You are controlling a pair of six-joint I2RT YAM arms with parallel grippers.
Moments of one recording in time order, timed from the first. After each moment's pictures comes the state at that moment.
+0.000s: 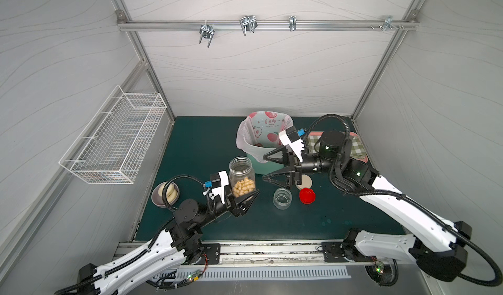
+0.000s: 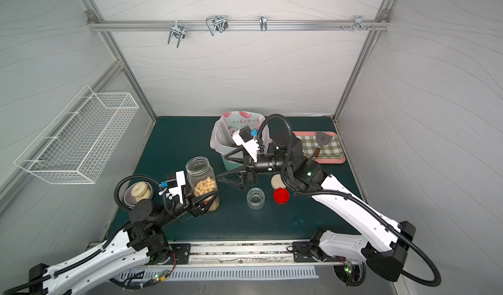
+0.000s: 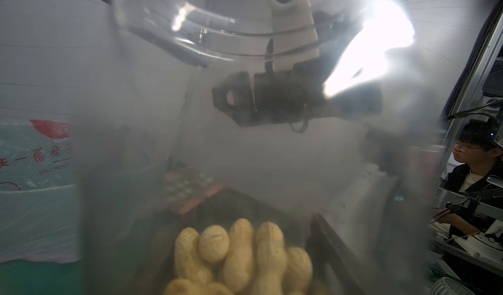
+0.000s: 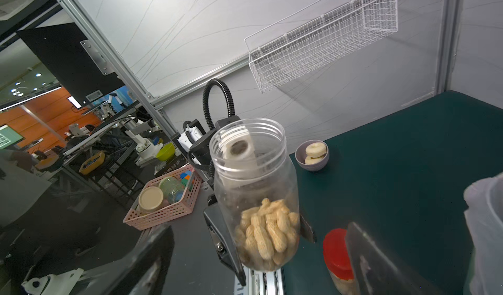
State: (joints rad) left arm -0.92 0.49 0.33 0.45 0.16 -0.35; right arm 0.93 1.16 1.27 -0.23 -0.75 0.27
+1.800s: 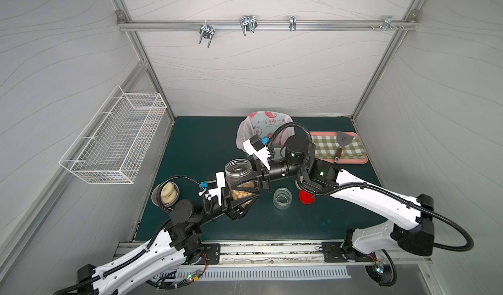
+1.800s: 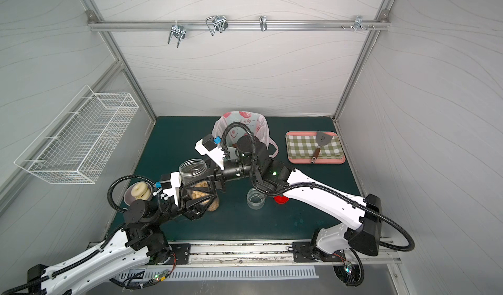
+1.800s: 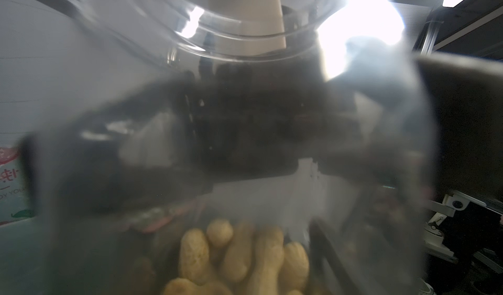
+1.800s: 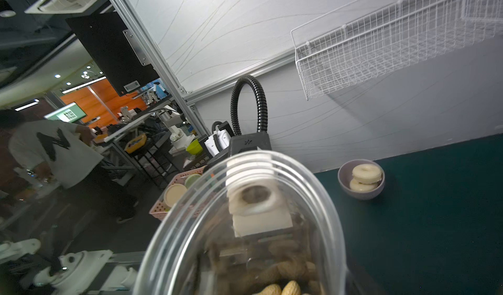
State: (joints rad) left arm -0.92 0.49 0.35 0.51 0.26 -0.38; right arm 1.13 1.38 1.36 -0.02 -0.72 0.33
